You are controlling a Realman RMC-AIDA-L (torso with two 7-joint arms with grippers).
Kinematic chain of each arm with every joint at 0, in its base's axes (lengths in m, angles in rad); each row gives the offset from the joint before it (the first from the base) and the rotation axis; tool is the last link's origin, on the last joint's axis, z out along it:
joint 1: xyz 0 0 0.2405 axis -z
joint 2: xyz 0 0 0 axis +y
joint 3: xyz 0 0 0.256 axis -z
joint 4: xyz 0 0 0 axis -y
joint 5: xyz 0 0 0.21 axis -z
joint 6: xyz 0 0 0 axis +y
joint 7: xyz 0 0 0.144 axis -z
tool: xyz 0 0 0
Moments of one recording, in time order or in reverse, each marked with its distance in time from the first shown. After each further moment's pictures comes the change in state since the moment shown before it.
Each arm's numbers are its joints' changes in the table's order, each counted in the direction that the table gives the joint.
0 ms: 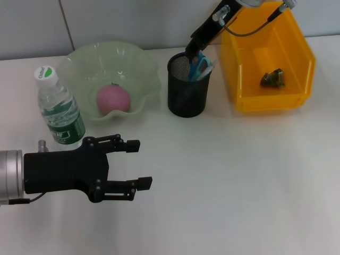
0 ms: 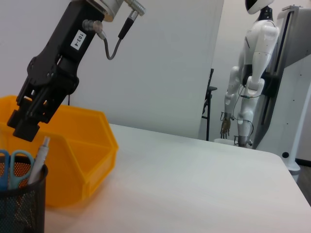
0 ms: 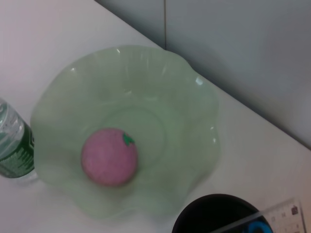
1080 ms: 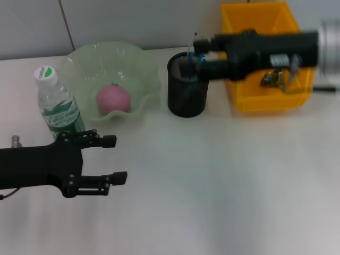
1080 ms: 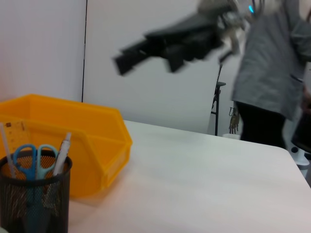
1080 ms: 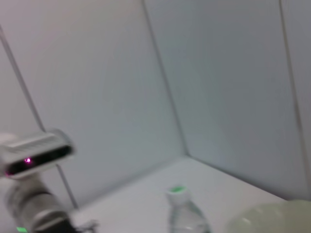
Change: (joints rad) left arm 0.003 0.063 0.048 0.019 -0.003 0.042 -0.001; right arm 0.852 0.131 0.084 0.722 -0.955 -0.129 0.466
